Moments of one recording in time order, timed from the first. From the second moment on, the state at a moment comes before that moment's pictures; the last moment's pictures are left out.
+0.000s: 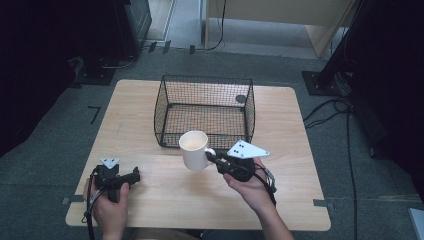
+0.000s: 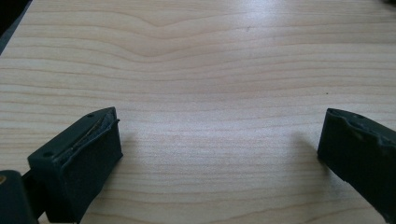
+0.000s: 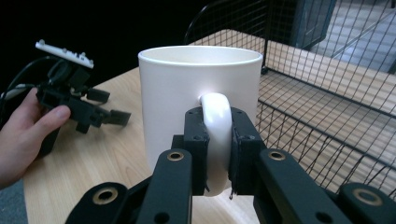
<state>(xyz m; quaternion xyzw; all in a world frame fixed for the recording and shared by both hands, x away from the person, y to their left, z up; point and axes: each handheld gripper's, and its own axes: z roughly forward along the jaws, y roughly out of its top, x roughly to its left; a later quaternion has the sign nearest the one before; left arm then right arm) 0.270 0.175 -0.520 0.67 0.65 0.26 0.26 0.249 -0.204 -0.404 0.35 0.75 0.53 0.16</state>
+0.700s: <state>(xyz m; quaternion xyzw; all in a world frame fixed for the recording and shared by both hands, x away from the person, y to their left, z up) 0.270 0.175 -0.520 0.67 0.65 0.26 0.26 0.274 -0.216 -0.365 0.36 0.73 0.55 0.18</state>
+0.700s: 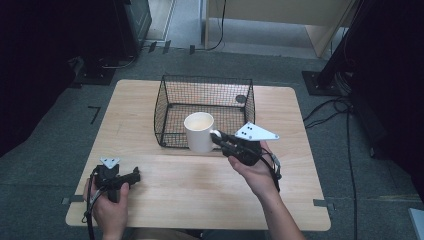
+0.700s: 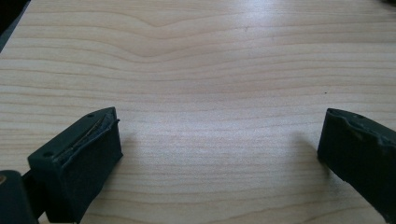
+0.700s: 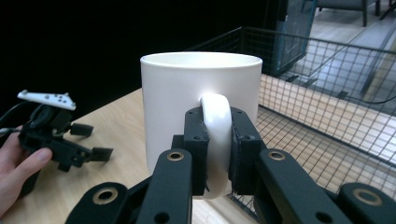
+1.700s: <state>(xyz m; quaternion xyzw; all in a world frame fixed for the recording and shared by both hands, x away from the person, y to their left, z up) 0.270 0.175 -0.520 0.67 0.65 0.26 0.26 0.339 -0.232 -0.366 0.42 0.70 0.53 0.22</state>
